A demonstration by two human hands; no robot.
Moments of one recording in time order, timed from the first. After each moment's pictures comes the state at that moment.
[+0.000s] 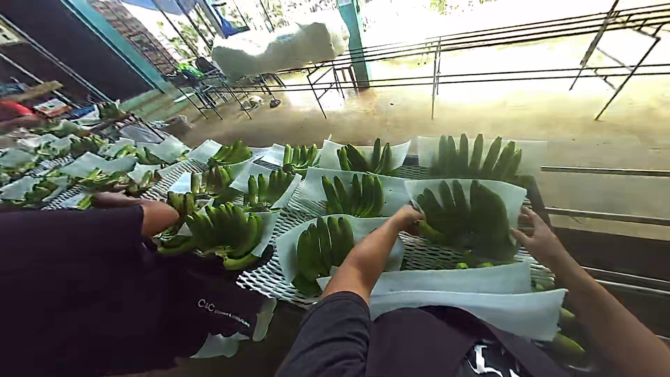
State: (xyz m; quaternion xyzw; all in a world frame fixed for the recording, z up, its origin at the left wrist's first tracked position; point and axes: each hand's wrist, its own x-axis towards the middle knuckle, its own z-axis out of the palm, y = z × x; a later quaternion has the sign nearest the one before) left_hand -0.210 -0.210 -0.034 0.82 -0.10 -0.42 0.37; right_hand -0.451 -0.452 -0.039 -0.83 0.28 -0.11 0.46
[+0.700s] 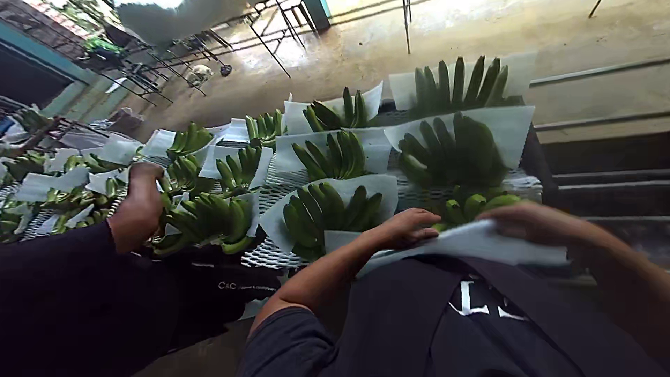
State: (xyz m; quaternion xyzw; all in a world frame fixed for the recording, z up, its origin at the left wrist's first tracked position) left_hand -0.335 -0.121 -0.005 0.67 -0.60 -0.35 0.25; right_hand -0.527 -0.381 0.005 -0.91 -0.07 0.10 0.40
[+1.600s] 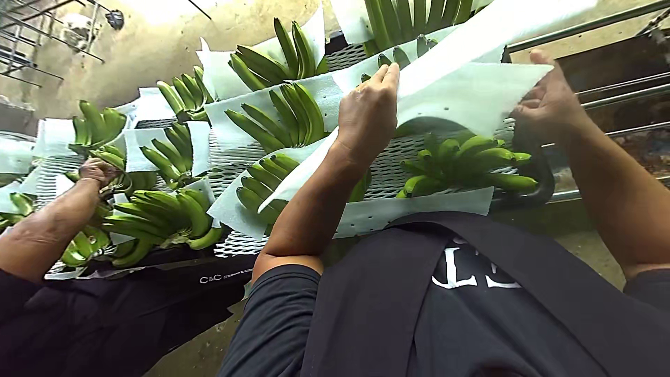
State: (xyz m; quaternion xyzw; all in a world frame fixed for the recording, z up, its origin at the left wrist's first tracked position) left_hand -0.318 -0.209 0.080 0.85 -0.52 0.04 0.08; right_hand -0.528 -0.445 -0.023 -0.81 0.26 -0.16 0.50
